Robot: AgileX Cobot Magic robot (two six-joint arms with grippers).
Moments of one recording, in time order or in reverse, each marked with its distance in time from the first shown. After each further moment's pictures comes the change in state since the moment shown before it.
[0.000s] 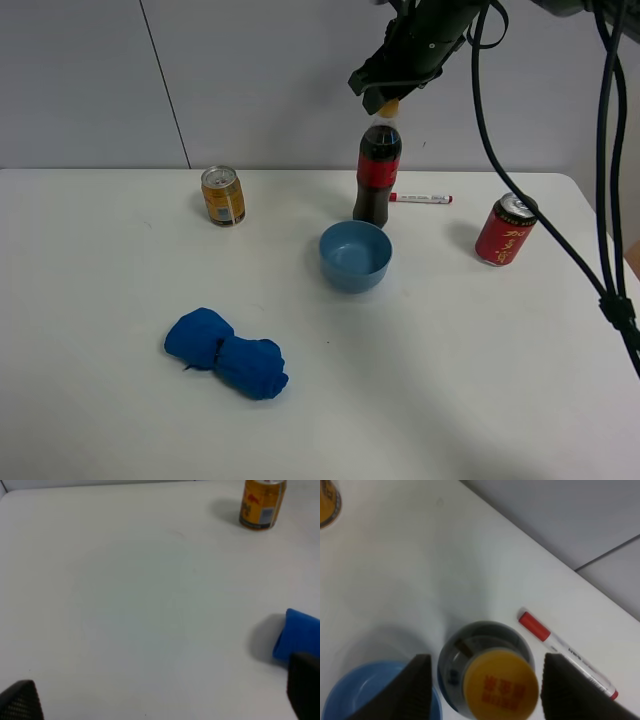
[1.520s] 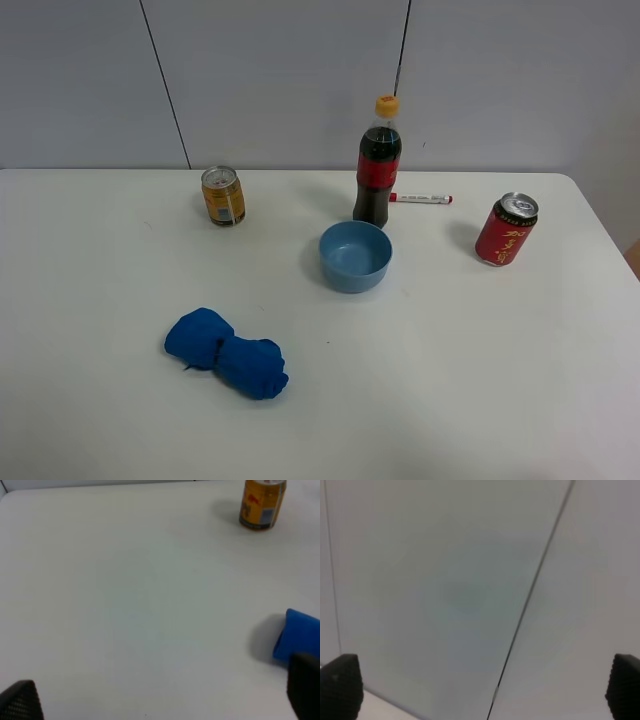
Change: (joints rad) left arm 0.000 0.000 0.000 0.000 0.000 0.000; right arm 0.001 -0.898 0.295 -0.064 -0.273 0.105
